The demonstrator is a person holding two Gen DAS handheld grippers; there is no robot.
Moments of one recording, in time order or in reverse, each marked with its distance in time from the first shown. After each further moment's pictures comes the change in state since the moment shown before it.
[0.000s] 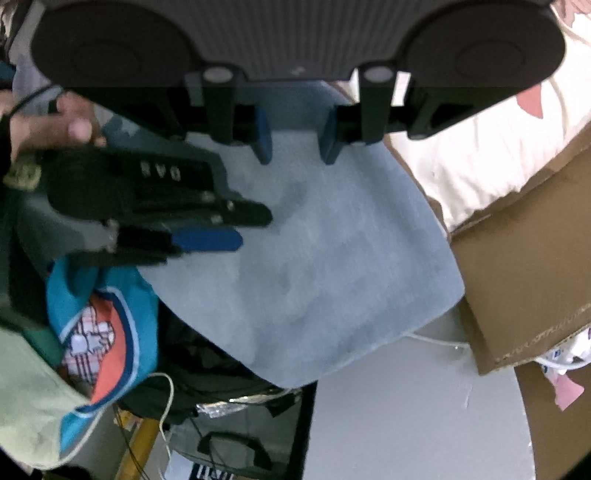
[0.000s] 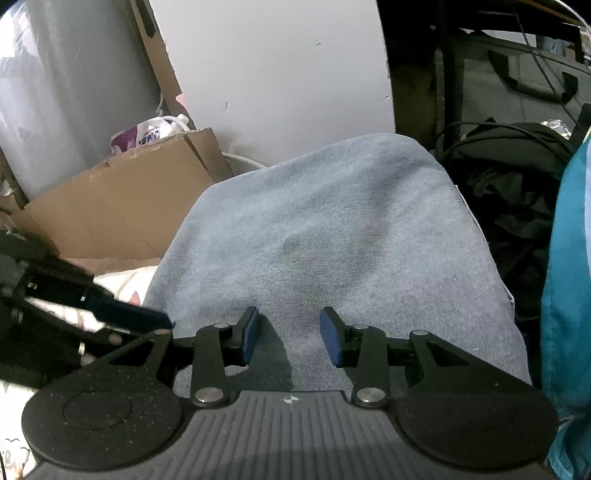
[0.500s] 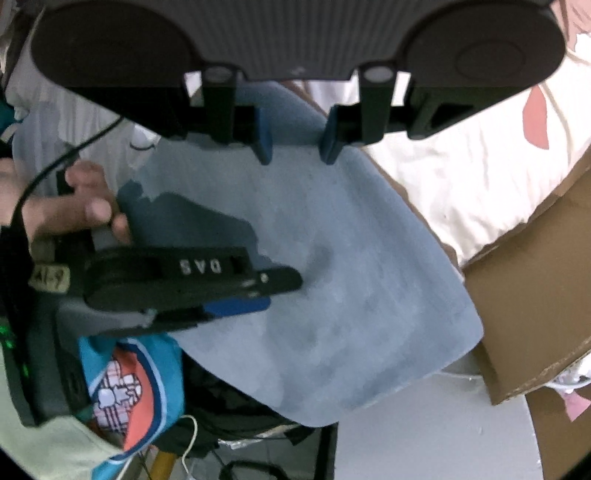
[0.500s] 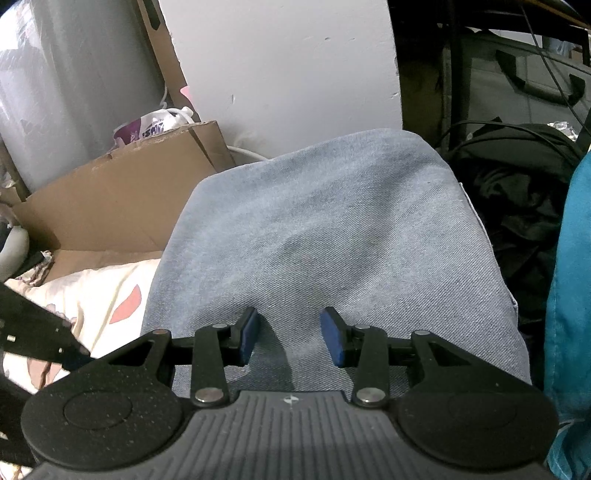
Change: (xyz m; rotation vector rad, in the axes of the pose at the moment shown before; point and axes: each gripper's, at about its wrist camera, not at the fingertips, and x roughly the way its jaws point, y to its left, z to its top) left arm -0.004 -0.010 -0.029 0.038 0.067 -0.013; right arm 0.008 -0.003 0.000 -0.018 0.014 0.009
